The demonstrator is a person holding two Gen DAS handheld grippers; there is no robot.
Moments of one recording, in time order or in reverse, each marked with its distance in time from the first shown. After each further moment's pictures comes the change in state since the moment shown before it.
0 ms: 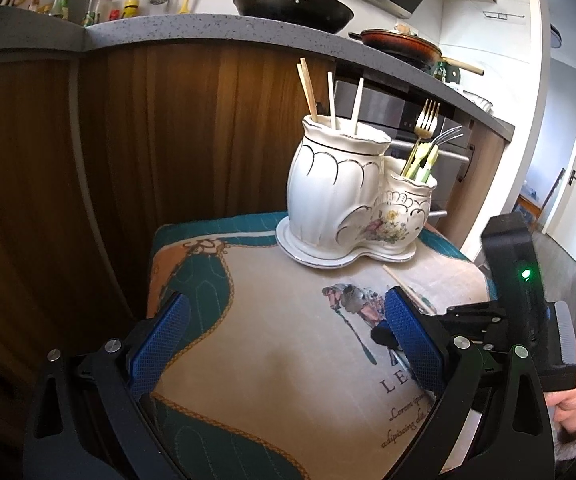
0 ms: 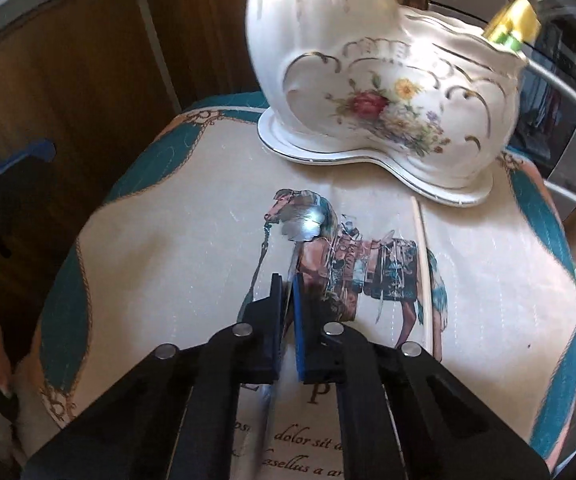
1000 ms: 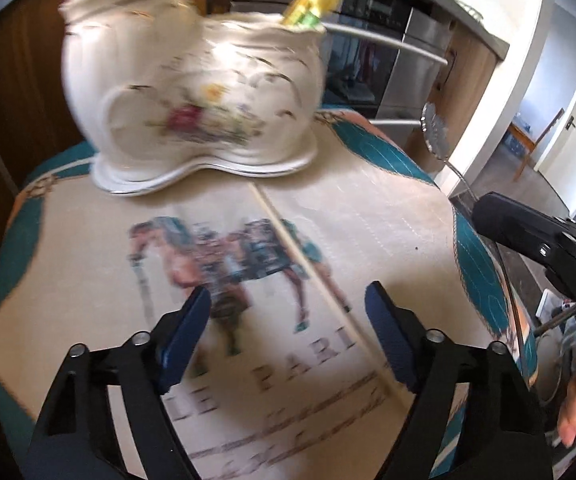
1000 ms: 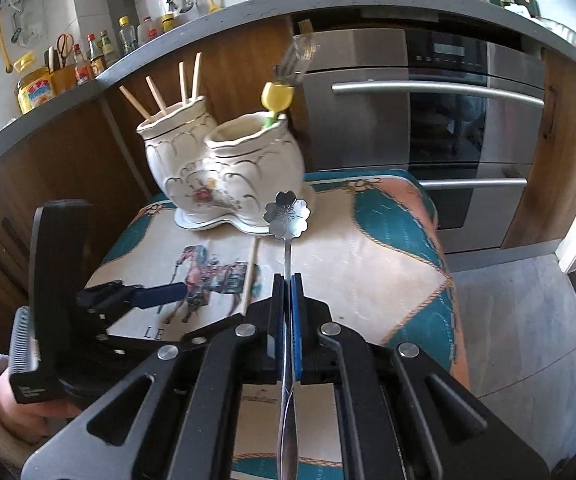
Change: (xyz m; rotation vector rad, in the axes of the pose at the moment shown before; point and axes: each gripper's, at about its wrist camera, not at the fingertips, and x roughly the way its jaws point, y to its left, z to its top) left arm 0.112 -0.145 -0.020 0.058 0.344 -0.054; right arm -0.117 -0.115 -0.047 0.166 -0.266 -0.015
